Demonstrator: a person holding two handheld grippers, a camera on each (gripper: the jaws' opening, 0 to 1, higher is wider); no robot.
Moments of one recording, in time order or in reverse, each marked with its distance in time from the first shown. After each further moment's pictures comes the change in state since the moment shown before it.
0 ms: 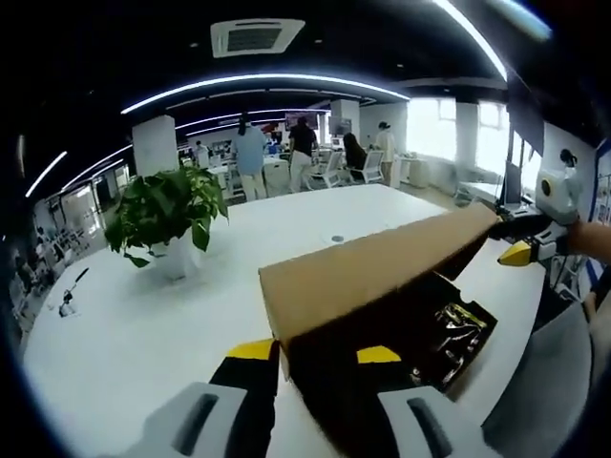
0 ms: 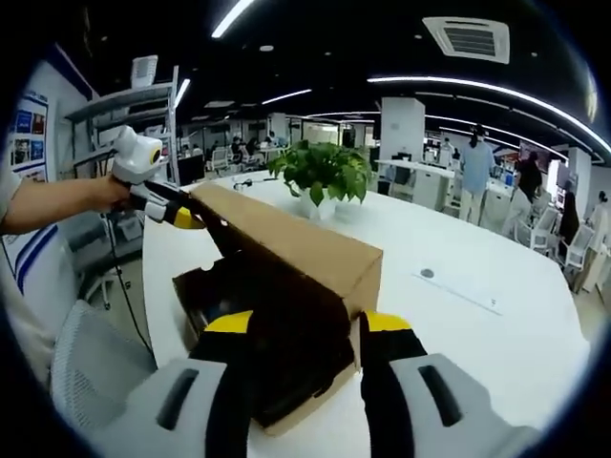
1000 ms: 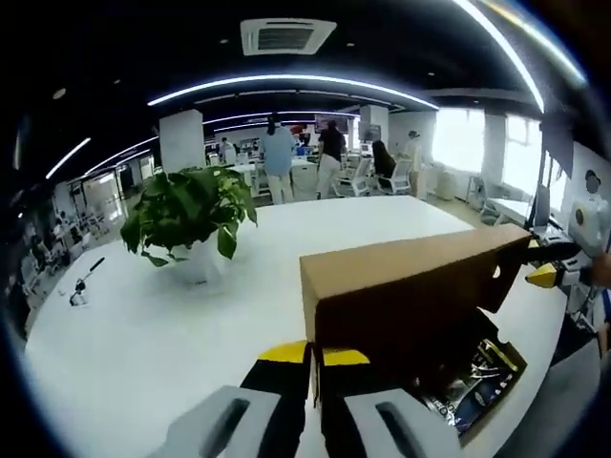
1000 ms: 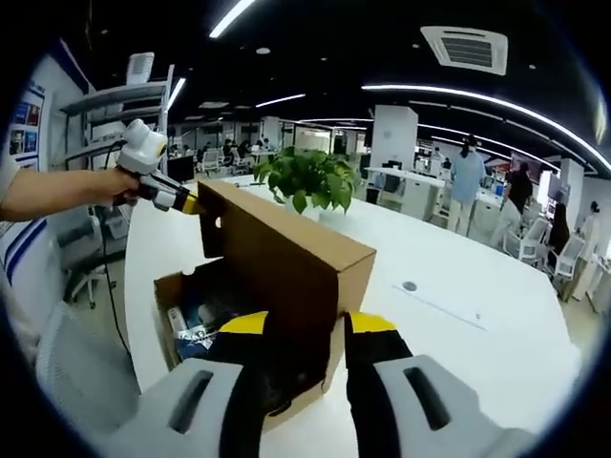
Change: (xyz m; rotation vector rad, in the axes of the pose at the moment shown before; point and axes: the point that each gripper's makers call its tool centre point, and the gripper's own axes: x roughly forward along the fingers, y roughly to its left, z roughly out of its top) left arm 0.030 0.041 0.025 -0.062 -0.011 0.105; right arm 0.009 -0.031 0.011 -0.024 -0.020 -0.069
